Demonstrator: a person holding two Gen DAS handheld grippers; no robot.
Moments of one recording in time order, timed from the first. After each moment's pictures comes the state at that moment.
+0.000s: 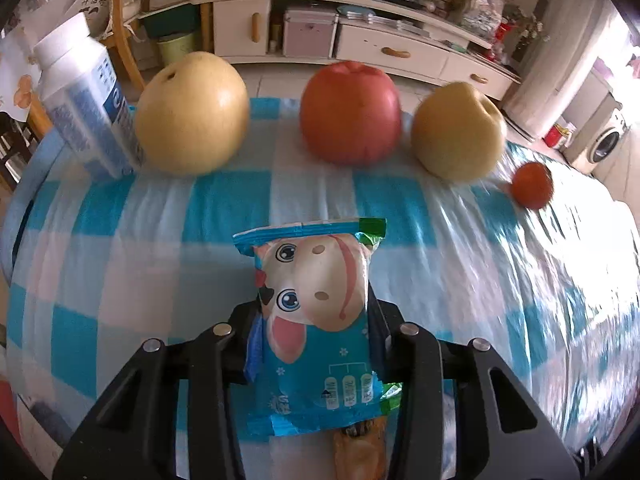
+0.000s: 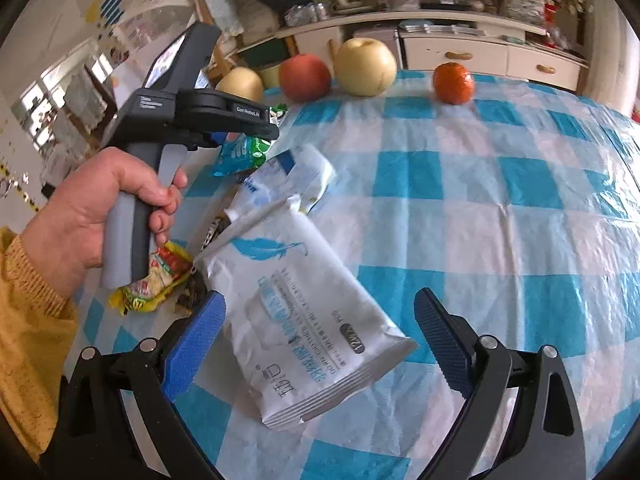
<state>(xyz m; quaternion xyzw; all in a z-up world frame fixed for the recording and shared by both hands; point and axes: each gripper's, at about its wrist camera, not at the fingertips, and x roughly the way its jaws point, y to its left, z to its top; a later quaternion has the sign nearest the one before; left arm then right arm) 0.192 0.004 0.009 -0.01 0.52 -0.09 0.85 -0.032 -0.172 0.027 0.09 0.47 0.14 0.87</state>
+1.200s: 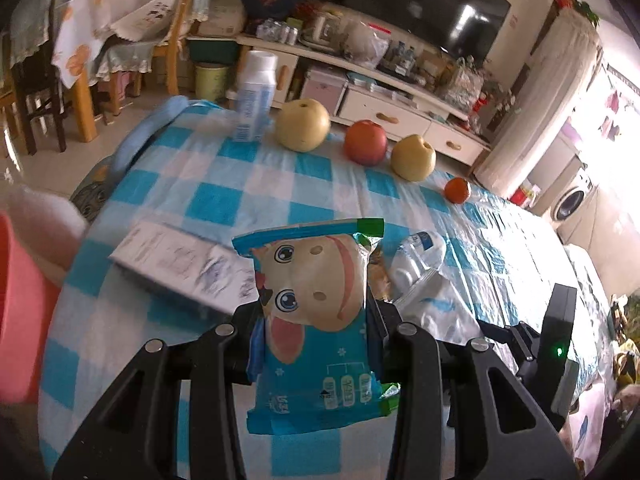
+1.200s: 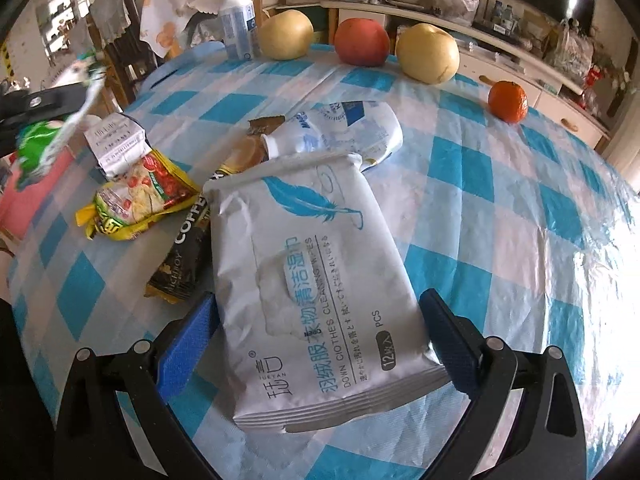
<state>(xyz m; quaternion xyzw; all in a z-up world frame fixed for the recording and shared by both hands) -0.010 0.127 0.084 -0.11 0.42 -0.10 0.90 -0.038 -0.125 0.003 -0.06 0.48 0.15 0.86</state>
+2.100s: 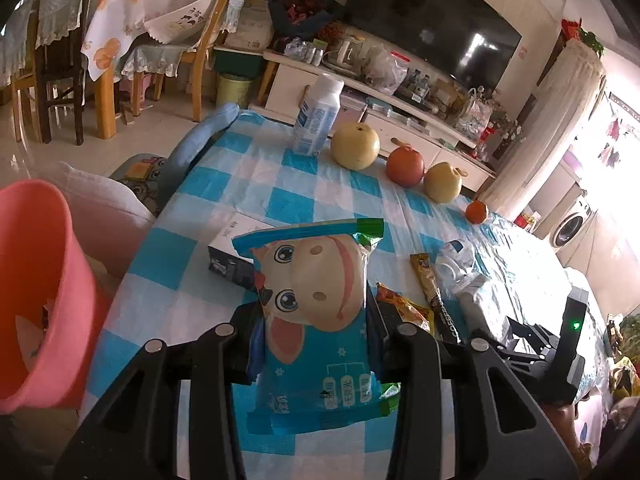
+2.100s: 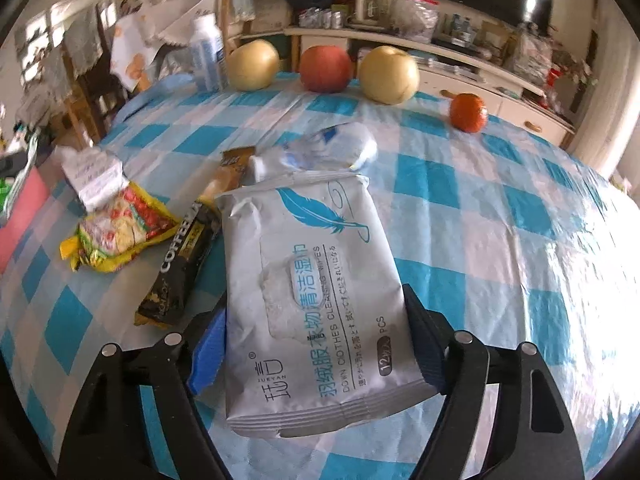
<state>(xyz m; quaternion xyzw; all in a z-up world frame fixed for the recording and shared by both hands) -0.031 0.213 0.077 -0.14 0.38 -0.09 0.91 -0.048 -0.136 0.009 -0.01 0.43 0.08 0.90</state>
